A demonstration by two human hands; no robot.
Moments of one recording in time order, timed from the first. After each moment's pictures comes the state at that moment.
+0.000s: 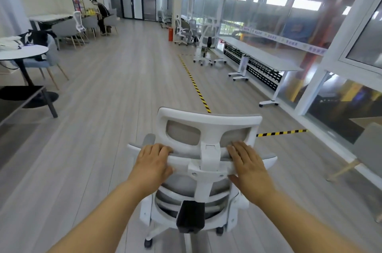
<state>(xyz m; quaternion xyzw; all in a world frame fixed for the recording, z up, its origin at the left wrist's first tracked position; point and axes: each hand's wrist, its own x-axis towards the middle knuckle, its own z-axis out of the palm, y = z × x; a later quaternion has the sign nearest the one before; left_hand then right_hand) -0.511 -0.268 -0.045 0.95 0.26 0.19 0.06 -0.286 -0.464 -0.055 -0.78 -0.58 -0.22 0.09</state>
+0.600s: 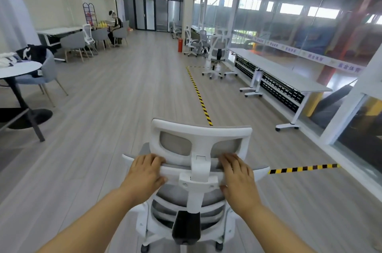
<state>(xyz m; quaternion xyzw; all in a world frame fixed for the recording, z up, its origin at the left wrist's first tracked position) -0.201 0.001 -0.034 0.94 0.30 0.13 0.04 0.020 -0.174 -0.057 -0.79 -0.56 -0.18 0.17</state>
